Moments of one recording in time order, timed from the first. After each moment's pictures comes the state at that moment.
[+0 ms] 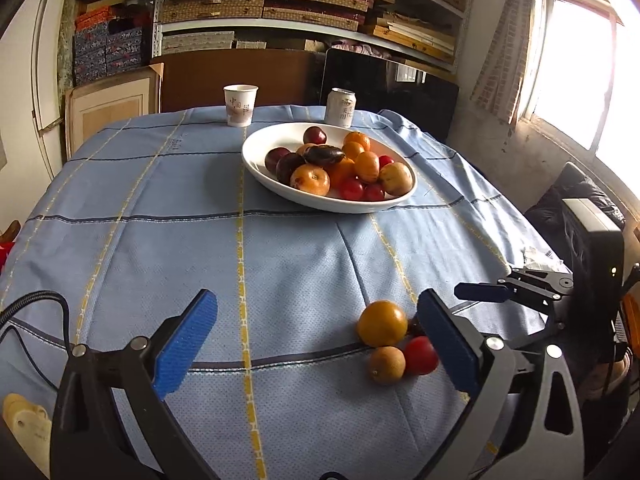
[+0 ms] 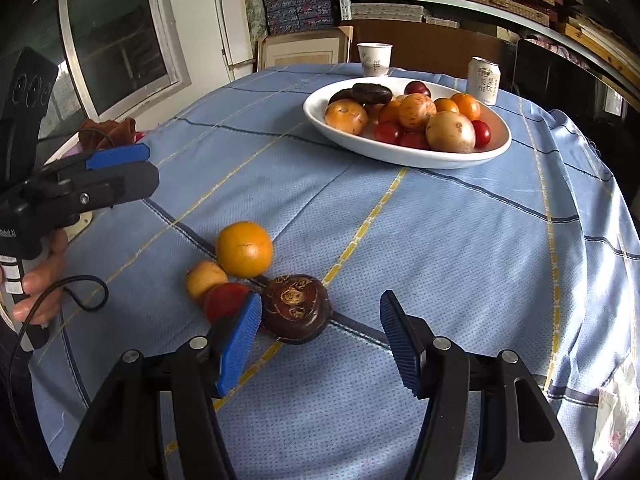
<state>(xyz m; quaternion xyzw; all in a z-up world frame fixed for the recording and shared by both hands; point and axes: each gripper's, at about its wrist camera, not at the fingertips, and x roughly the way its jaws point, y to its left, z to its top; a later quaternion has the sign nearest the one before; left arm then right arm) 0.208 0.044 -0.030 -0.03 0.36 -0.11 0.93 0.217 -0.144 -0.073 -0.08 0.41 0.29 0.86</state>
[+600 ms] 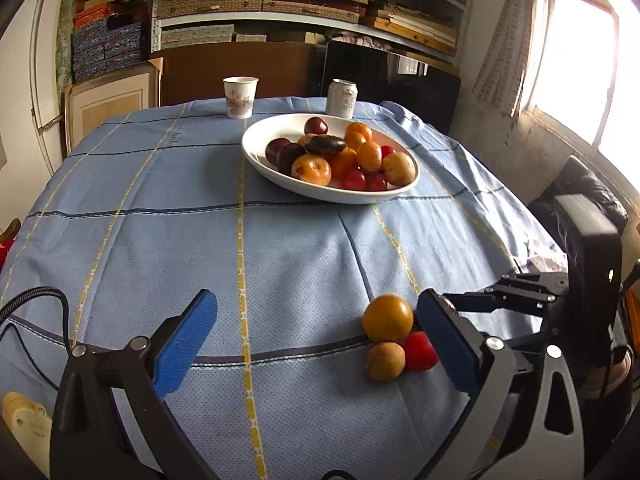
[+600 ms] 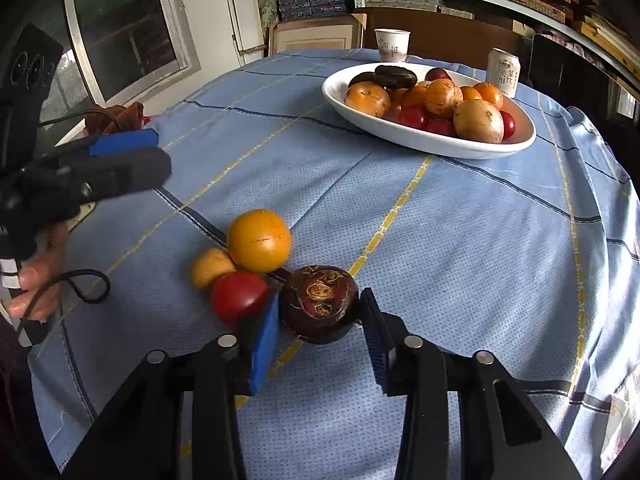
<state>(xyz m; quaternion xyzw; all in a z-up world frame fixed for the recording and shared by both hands) 0.209 0.040 -0.035 -0.02 0.37 -0.12 0.92 0.222 -0.138 -0.078 -0.06 0.43 0.30 0.85</state>
